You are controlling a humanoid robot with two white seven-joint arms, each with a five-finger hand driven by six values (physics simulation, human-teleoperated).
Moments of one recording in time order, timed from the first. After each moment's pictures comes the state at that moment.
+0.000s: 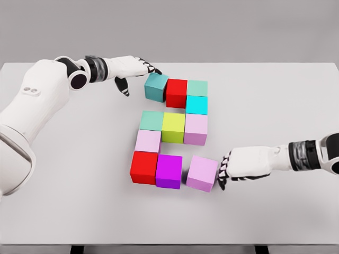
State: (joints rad) left arm -1.16 0.20 -1.04 -0.44 -0.60 -0.61 -0.25; right arm -0.70 -0.99 1.07 -1.70 0.30 -0.61 0.49
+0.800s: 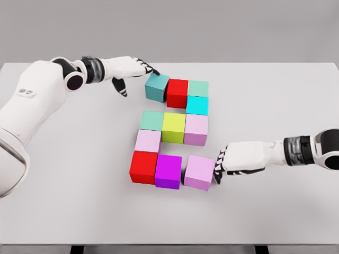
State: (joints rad) left arm -1.14 0.23 -1.04 -0.49 -0.60 -0.61 -0.25; right arm -0.71 -0.94 1.05 -1.65 0.31 -0.61 0.49
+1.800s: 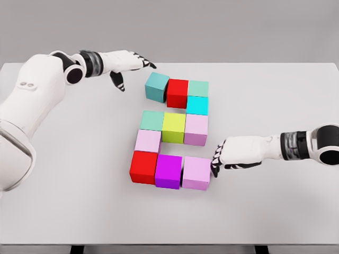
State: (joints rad) left arm -1.19 0.19 -1.03 -0.38 -0.60 -0.61 -0.25; right arm -0.71 -0.90 1.03 -1.60 0.31 -0.61 0.50
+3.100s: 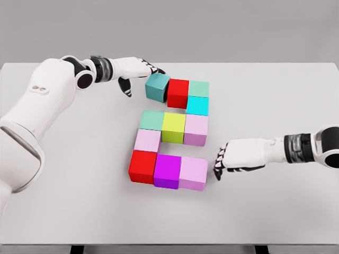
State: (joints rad) left arm -1.18 0.15 -1.04 -0.38 -0.64 -0.61 -0.25; right arm -0.70 -0.93 1.03 -1.64 0.32 -0.61 0.50
